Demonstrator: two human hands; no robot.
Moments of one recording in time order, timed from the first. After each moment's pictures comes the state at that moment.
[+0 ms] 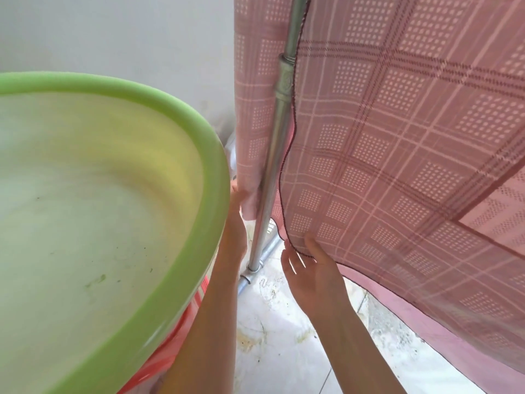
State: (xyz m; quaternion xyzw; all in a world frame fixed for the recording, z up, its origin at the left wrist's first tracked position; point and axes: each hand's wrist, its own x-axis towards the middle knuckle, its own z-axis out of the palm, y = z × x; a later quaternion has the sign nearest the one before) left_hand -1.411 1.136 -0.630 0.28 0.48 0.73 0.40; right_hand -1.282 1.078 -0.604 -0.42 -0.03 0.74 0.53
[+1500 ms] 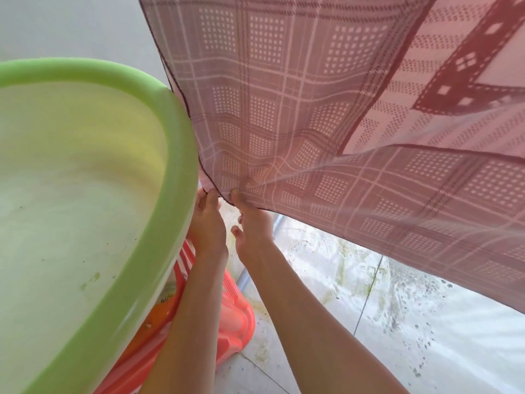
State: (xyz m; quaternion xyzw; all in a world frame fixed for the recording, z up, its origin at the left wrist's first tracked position) left_hand -1.427 1.105 -0.651 0.21 0.63 0.67 0.33; right_hand -1.374 1.109 -0.645 -0.54 -0.12 0.71 0.44
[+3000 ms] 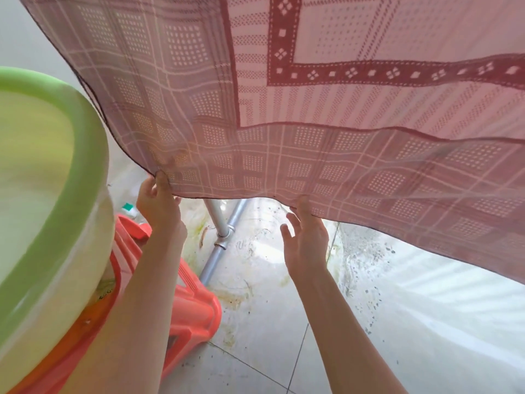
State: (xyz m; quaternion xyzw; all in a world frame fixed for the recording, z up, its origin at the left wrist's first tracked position) left_hand -1.418 1.134 -0.660 0.20 0.62 0.68 0.35; right_hand -1.226 1.055 -0.643 -0.49 -0.04 0.59 0.63
